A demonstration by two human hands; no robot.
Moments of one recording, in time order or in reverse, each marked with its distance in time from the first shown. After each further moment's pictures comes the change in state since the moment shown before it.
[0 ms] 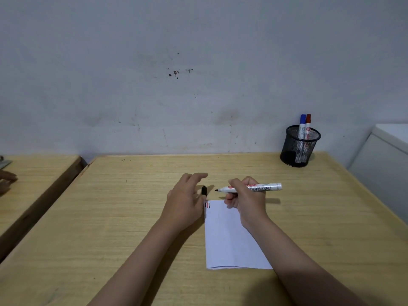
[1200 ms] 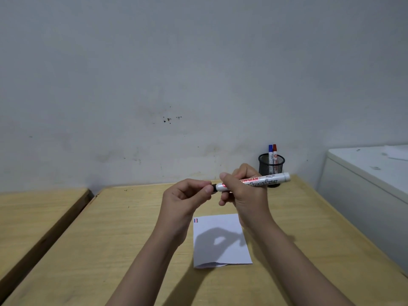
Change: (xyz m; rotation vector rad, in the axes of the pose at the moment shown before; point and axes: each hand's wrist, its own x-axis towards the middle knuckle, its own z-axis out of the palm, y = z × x) left_hand -0.053 0.128 -0.061 -1.102 0.076 -0.025; right_hand -0.109 -0.117 -0.008 0.149 -0.292 -0.427
